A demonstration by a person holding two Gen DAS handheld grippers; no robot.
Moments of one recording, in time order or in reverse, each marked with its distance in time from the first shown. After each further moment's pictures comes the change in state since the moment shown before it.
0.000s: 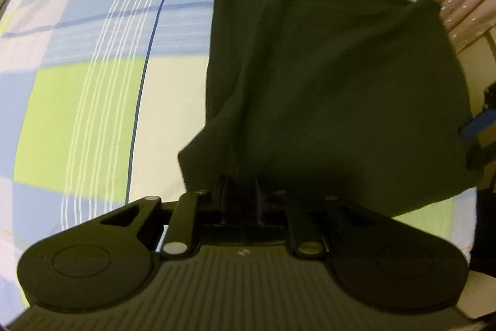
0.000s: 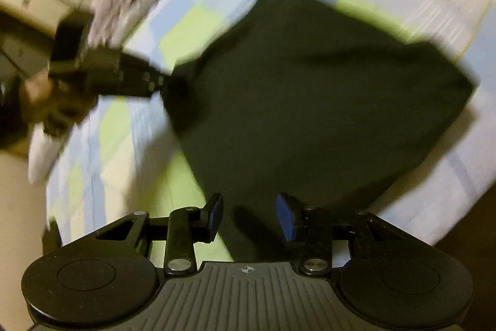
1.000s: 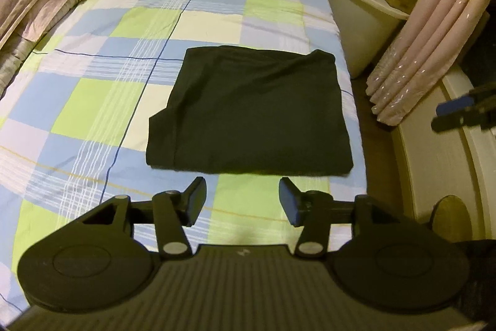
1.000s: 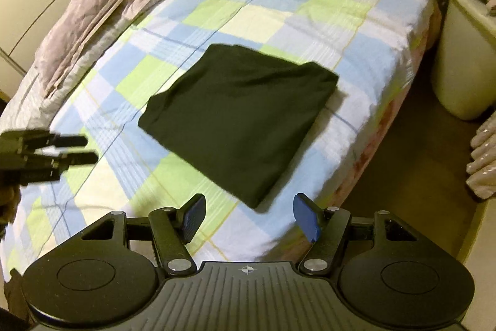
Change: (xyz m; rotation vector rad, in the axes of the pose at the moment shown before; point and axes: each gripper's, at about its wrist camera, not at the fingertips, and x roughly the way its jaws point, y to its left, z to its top) left arm -0.182 -0.101 -0.116 -0.082 -0.281 -0.031; right arm -0.138 0.132 -0.083 0.154 -0.272 -0.364
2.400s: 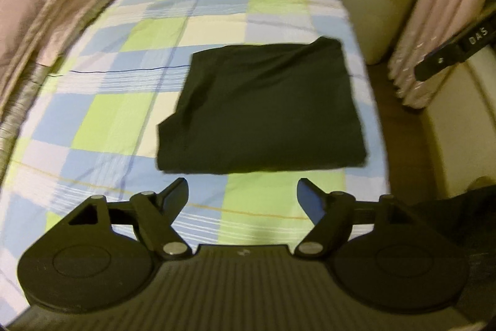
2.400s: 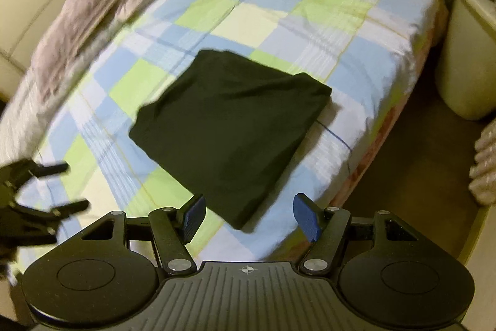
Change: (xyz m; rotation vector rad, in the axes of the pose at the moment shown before) left arm 0.021 -0.050 -0.005 0.139 0.014 0.189; right arm 0.032 -0.026 0.053 -0.117 0.095 0.032
